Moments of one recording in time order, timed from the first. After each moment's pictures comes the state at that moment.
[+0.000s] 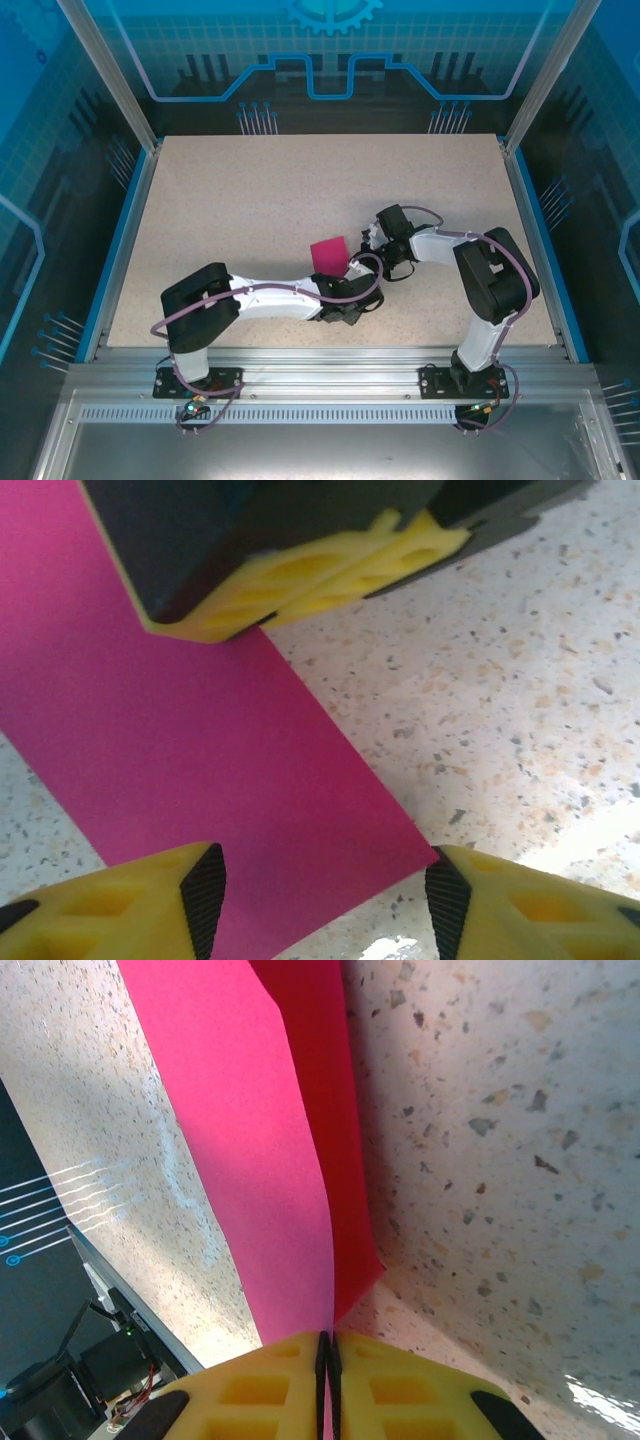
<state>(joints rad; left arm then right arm) -1.13 1.82 1.12 -0.51 -0.38 -0.55 0.42 1.78 0.91 -0.32 -0.71 0.67</state>
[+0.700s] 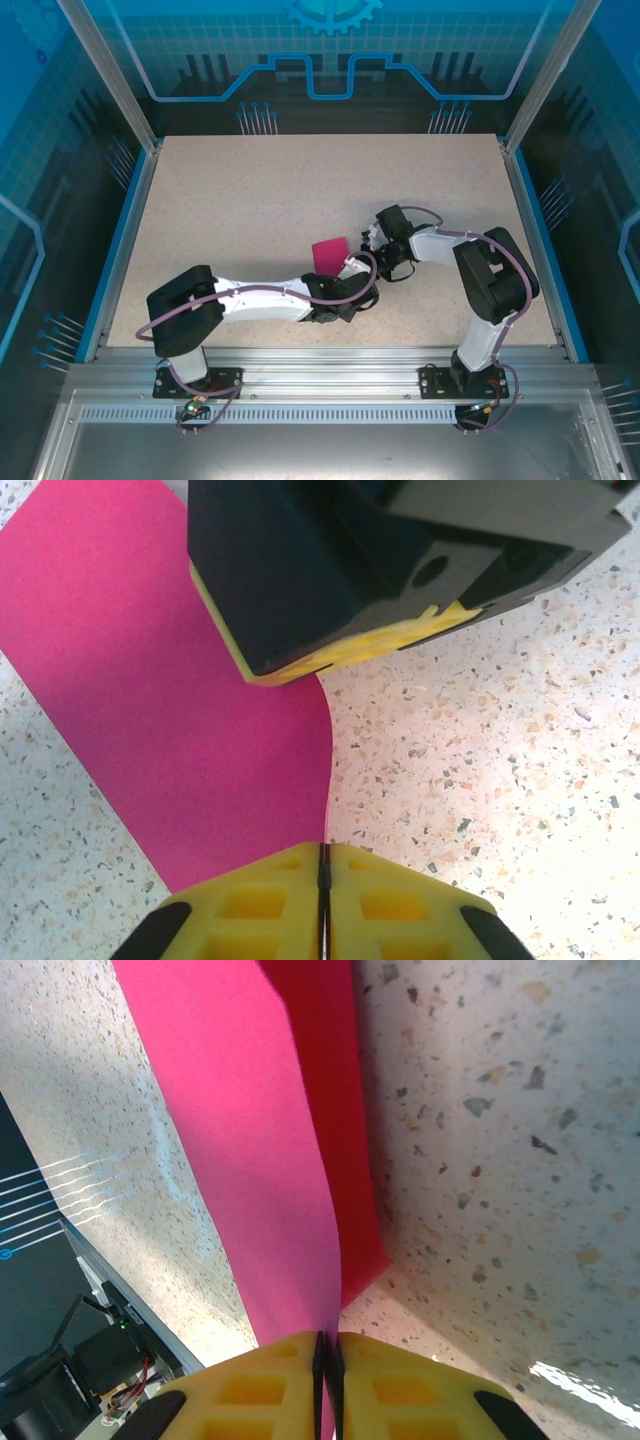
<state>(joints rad) -1.12 1.74 1.06 -0.46 -0.41 -0.53 0.42 1.79 0.92 -0.35 -0.71 0.65</state>
